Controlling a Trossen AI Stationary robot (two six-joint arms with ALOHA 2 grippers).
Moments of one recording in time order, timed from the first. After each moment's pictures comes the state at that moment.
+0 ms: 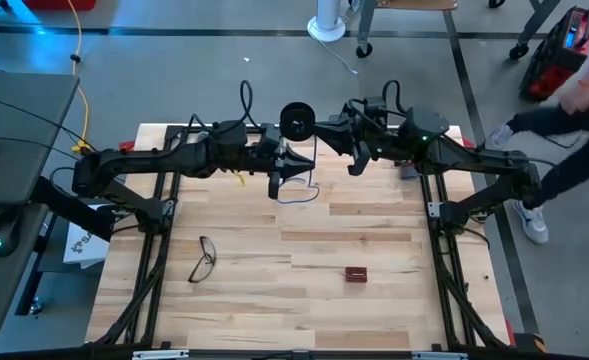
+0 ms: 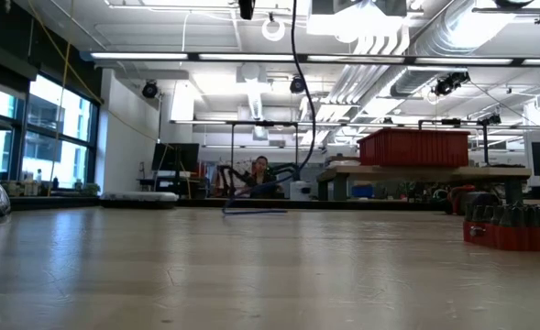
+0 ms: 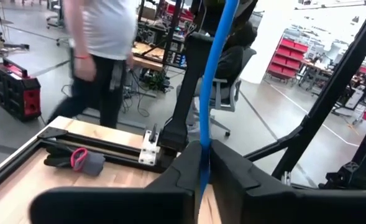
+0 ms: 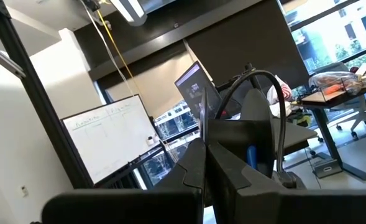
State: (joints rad) left arm 0.16 1.43 1.24 0.15 0.20 -0.26; right arm -0.08 1.36 1.44 0.23 -0.02 0.44
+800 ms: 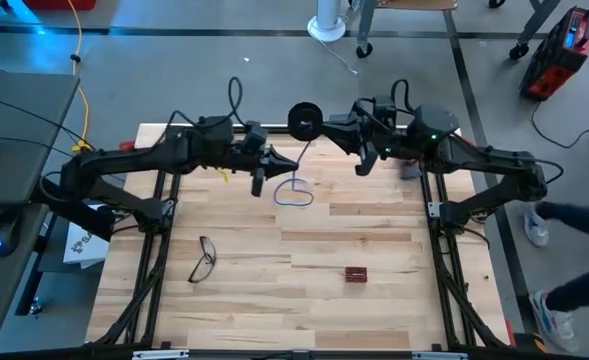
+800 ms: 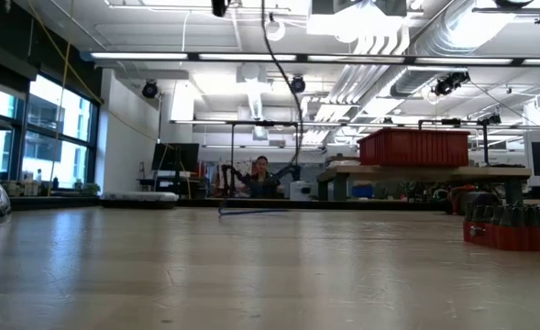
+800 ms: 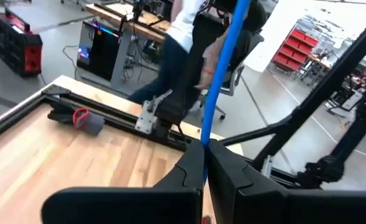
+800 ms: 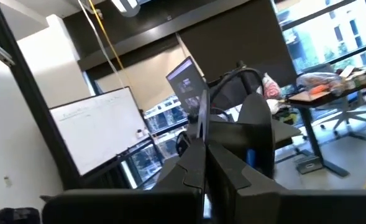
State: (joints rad) left arm 0.16 1.30 1.24 -0.11 0.21 -0.37; right arm -0.09 1.30 1.44 0.14 0.01 0.39
